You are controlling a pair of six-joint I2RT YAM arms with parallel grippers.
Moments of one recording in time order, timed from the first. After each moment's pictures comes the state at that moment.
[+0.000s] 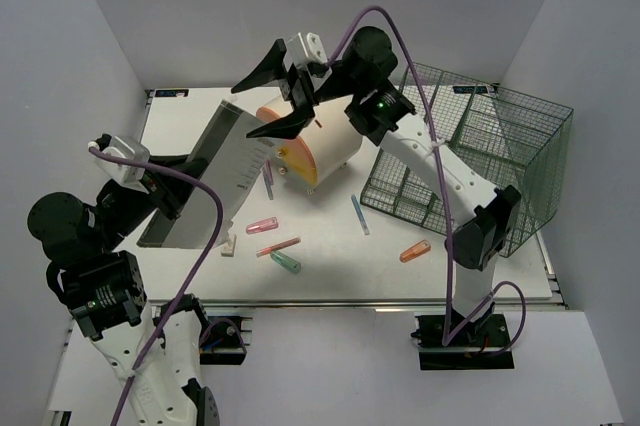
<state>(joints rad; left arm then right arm) 0.40 0.64 1.34 -0.52 1.06 -0.11 0.79 1.88 2.10 0.22 -1.22 -0.07</state>
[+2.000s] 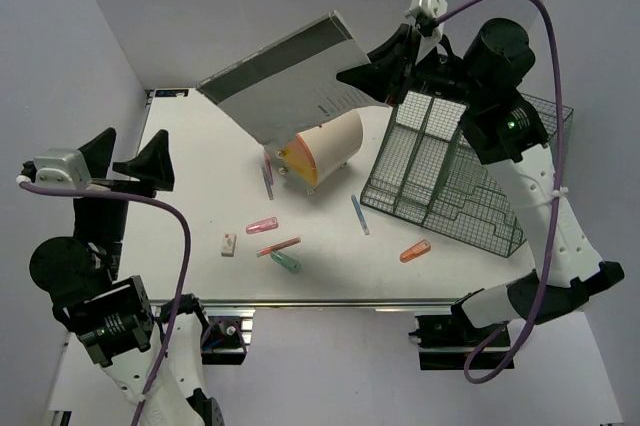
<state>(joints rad) 0.40 0.54 1.30 -0.32 0.47 -0.32 0.54 1.43 1.94 -0.27 -0.84 0.00</state>
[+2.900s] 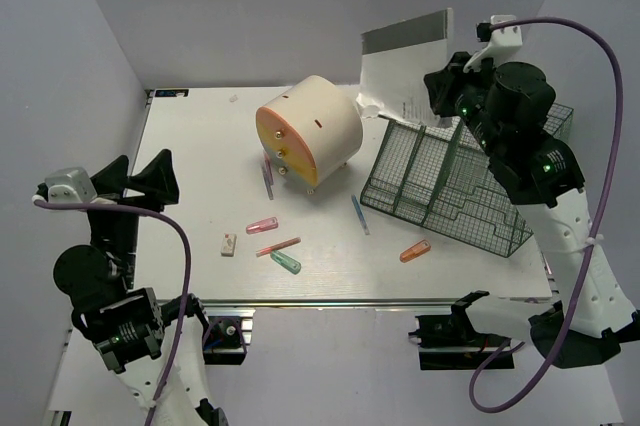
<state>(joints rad) 0.40 0.41 1.14 -0.38 0.35 -0.42 0.50 1.19 1.71 -0.59 0.16 0.17</state>
